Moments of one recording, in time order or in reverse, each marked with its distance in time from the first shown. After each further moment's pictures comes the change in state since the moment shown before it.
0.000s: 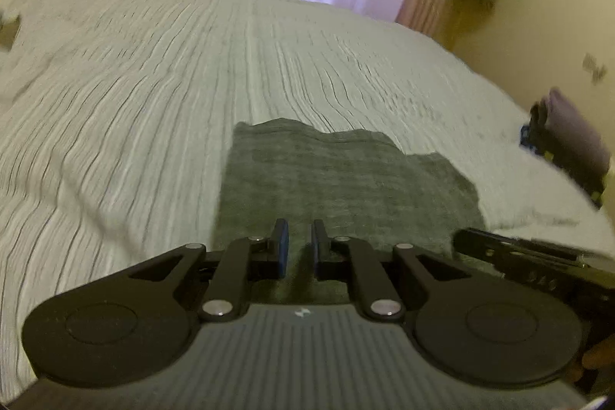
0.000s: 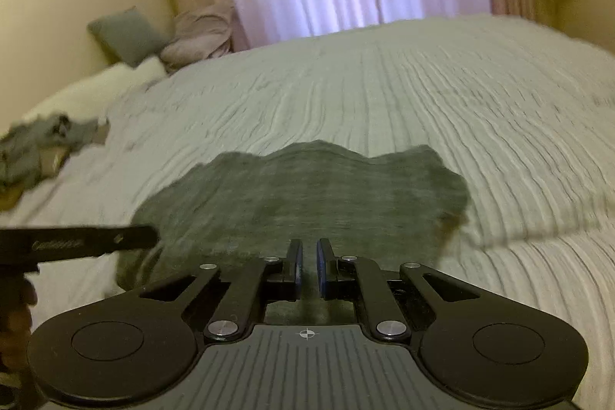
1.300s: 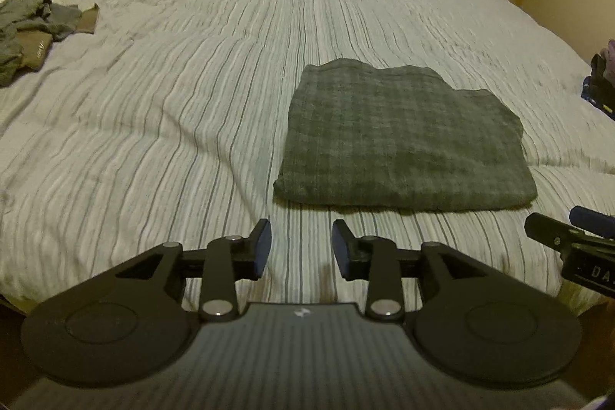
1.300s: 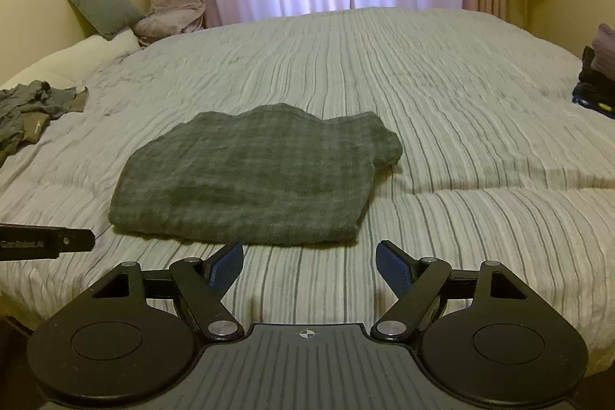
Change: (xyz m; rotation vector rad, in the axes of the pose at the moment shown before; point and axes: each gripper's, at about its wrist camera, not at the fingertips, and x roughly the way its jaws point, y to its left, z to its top) left arm -0.068 -0.032 -0.029 -0.008 0.133 0.287; right arm -0.052 0.006 -0.030 -0.007 0.073 -0.124
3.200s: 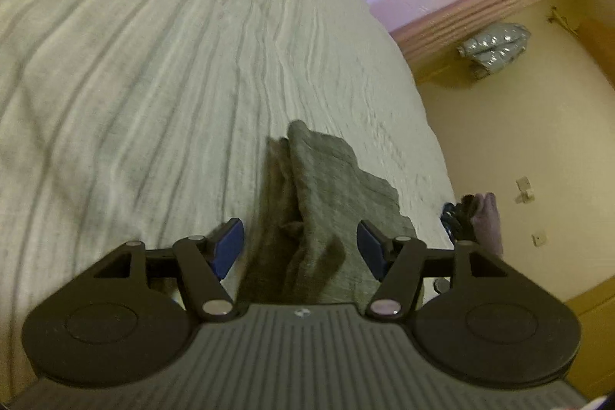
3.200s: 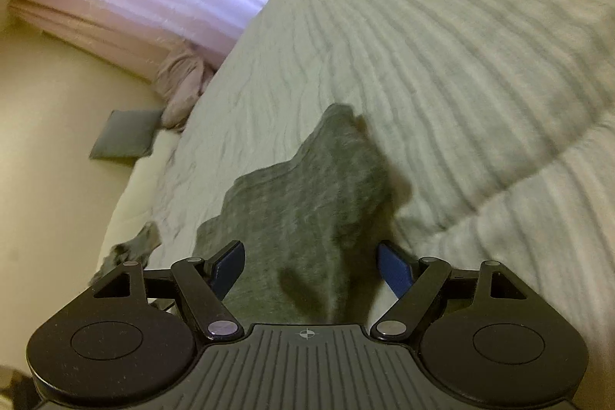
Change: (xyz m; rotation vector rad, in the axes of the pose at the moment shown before) left arm 0.173 0.103 0.079 -0.510 0.134 -0.718; right arm 0.122 -0.141 0.046 0.674 0.135 0.490
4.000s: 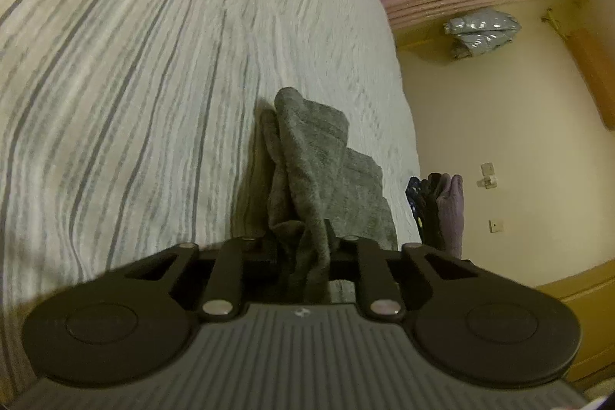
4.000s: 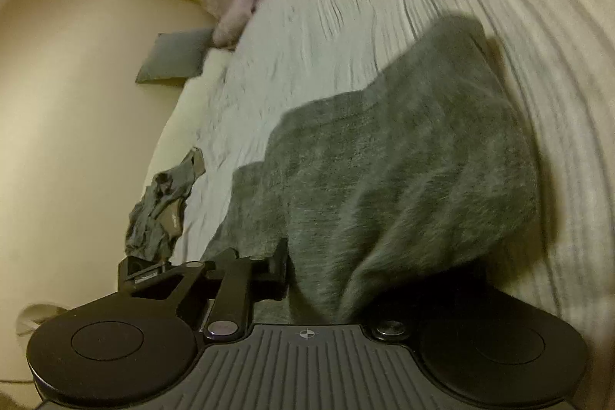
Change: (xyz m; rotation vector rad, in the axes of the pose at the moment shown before) left arm 0.048 0.022 0.022 -0.129 0.176 -0.114; right arm 0.073 -0.006 0.029 -0.024 0.288 0.175
